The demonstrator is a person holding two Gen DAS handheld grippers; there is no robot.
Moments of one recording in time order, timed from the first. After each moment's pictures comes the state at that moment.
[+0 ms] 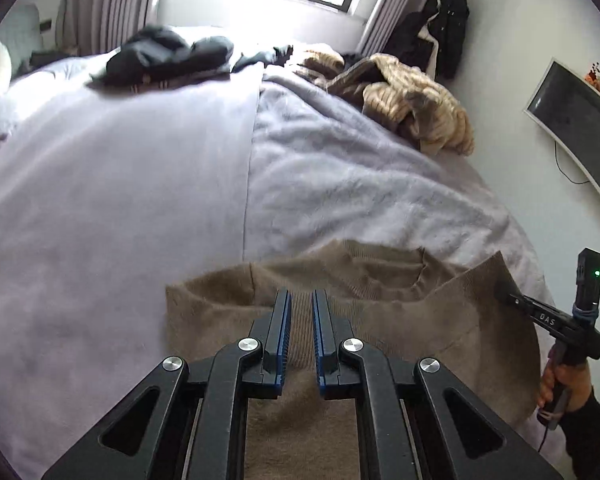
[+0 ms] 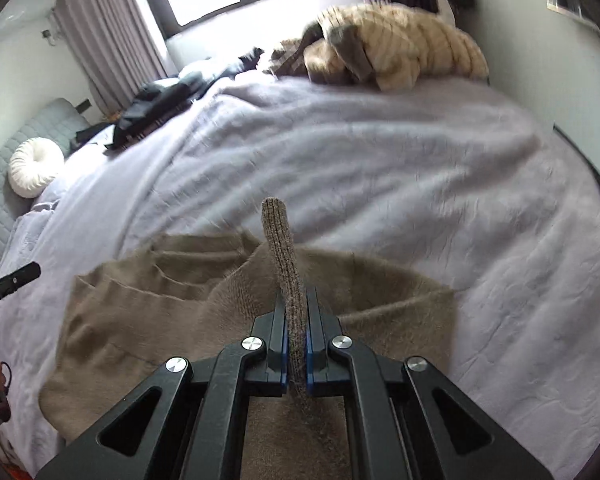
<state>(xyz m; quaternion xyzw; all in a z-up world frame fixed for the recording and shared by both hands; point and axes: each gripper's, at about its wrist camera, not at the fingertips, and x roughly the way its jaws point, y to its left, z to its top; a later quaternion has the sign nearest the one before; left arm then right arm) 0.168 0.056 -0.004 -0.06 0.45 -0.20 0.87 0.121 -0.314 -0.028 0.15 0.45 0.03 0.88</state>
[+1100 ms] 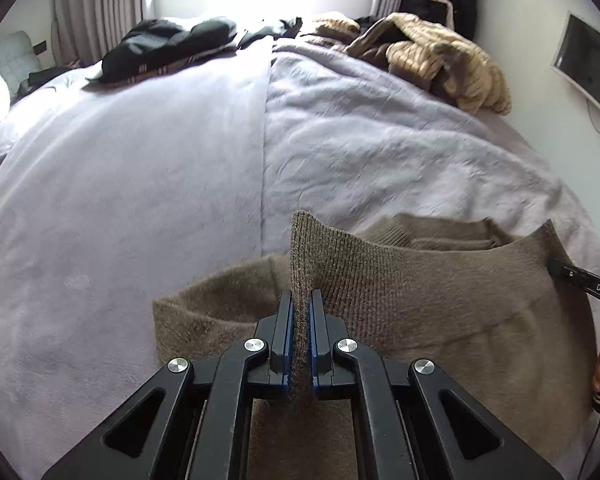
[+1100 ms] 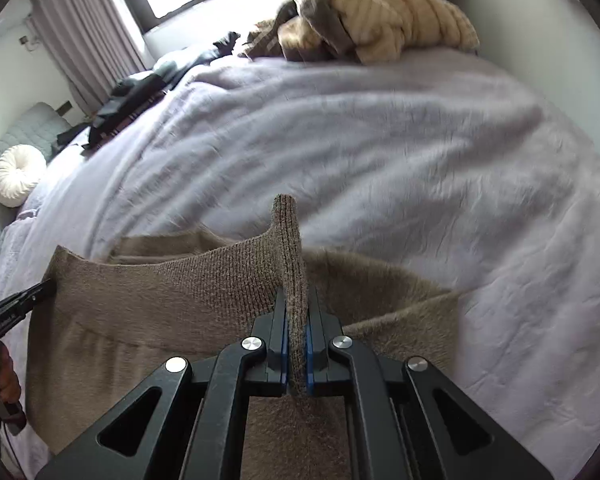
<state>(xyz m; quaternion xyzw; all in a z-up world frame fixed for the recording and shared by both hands) 0.193 0.032 -0.064 0.01 0.47 -0.14 0.87 0.150 -0.325 -0.062 0.15 0.47 0.00 0.87</state>
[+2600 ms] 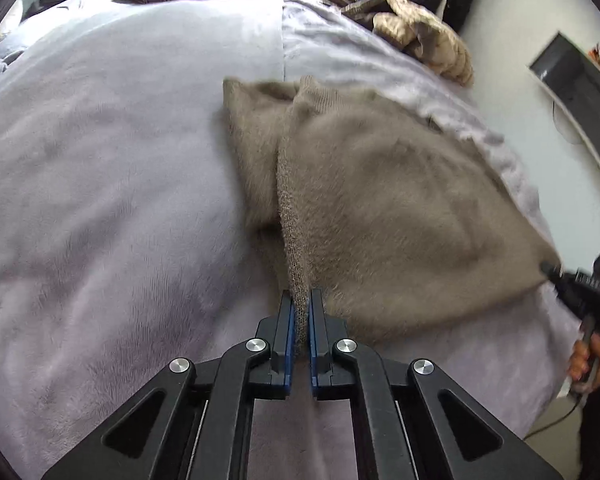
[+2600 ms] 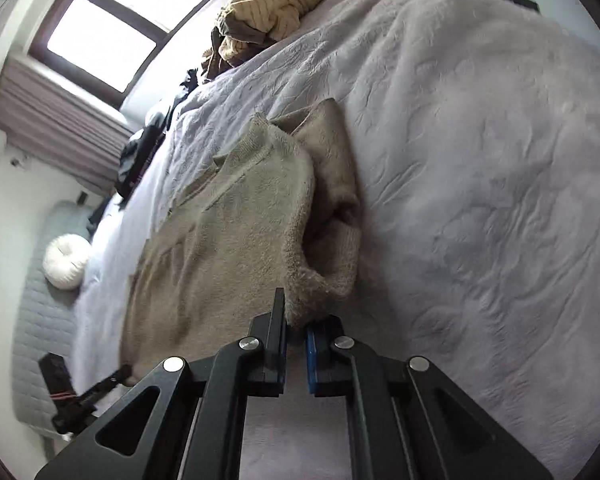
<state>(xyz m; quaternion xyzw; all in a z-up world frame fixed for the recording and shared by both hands) 0.030 0.123 -0.081 -0.06 0.53 -0.20 0.82 -0.052 -0.350 -0.060 0.34 0.46 -0.02 0.82</state>
